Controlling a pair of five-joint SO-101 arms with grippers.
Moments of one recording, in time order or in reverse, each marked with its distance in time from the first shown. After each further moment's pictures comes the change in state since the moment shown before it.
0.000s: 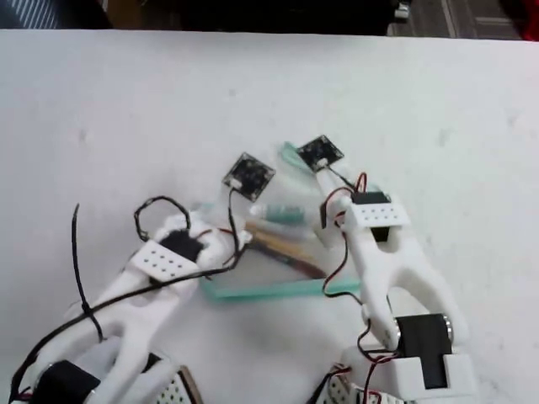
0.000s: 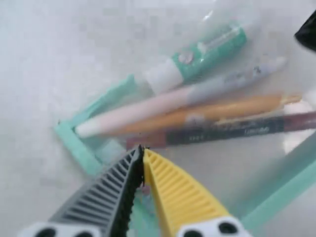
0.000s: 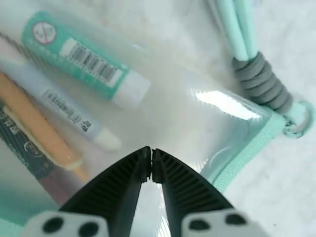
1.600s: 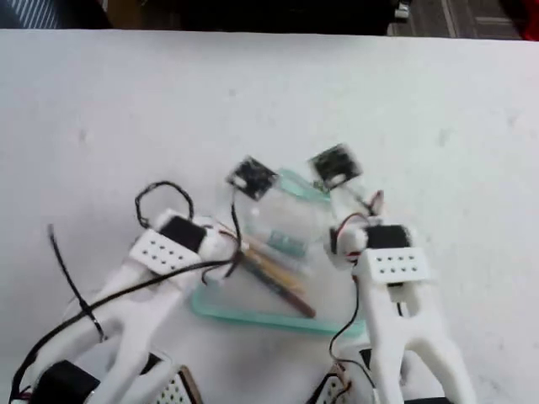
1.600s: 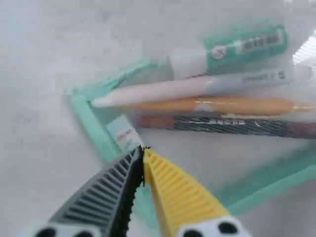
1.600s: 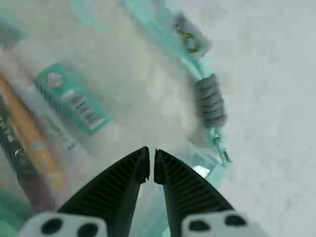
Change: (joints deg) left arm 2.3 0.1 -7.7 18.2 -0.9; right arm -1.8 -31.1 12.7 9.1 -0.6
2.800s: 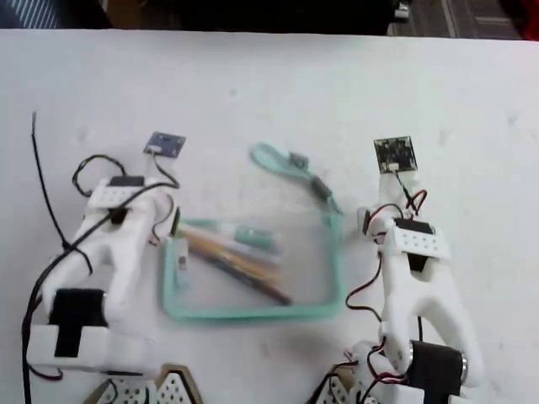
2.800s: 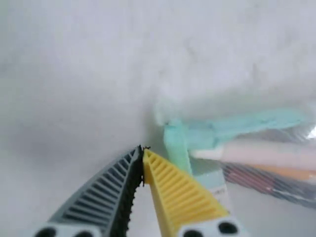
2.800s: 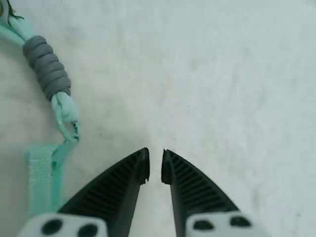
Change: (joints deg) left arm -27.0 28.0 -14.5 -2.2 -1.6; right arm 16.4 18.2 0.1 -26.4 -11.0
